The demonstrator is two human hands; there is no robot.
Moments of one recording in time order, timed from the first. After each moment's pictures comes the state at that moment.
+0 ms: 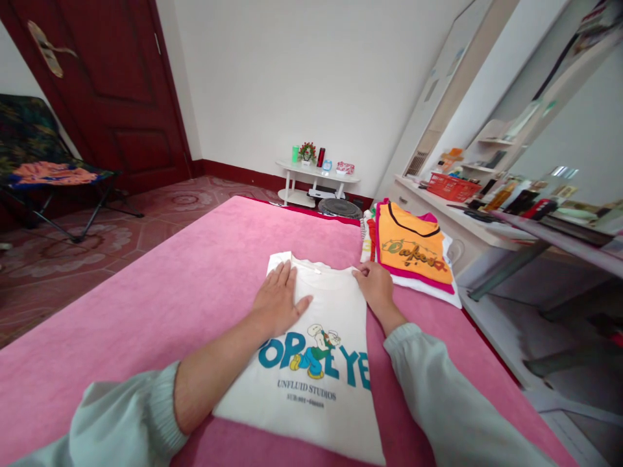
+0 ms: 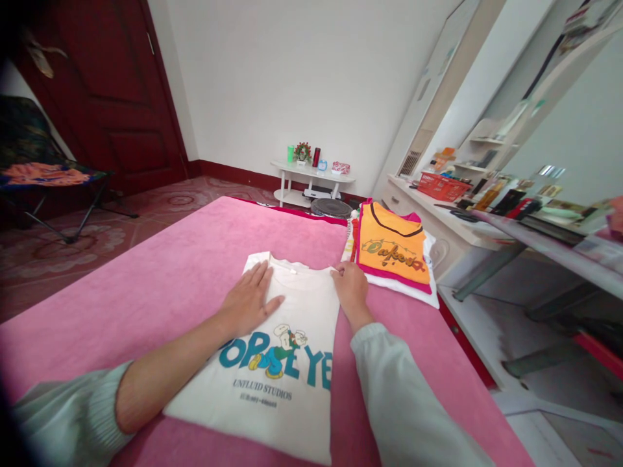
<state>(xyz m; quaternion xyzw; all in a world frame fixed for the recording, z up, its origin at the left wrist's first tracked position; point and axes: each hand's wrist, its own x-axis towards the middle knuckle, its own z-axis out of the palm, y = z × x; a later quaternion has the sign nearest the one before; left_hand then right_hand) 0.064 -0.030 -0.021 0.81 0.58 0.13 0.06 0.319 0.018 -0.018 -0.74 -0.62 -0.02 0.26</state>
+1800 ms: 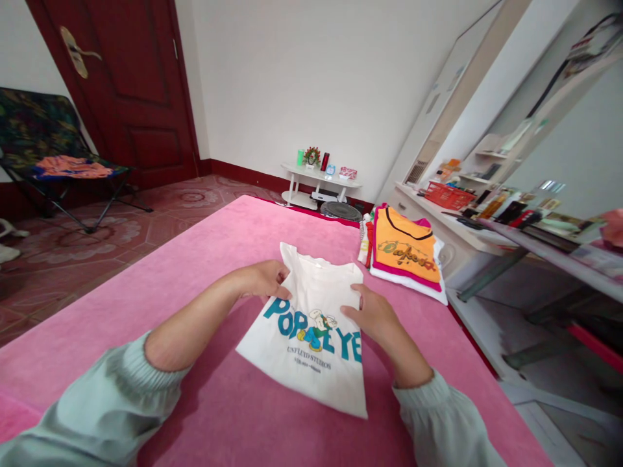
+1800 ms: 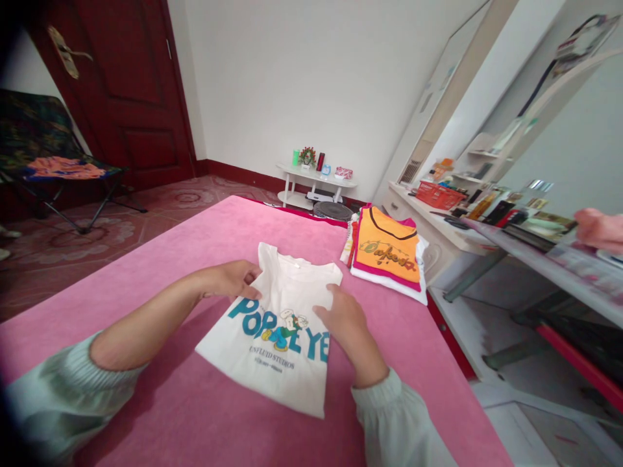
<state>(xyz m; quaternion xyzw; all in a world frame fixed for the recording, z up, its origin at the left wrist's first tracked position) 0.010 -0.040 0.048 0.69 0.43 0.13 0.56 0.286 -0.091 0.026 -0.71 -0.68 0.11 0.12</state>
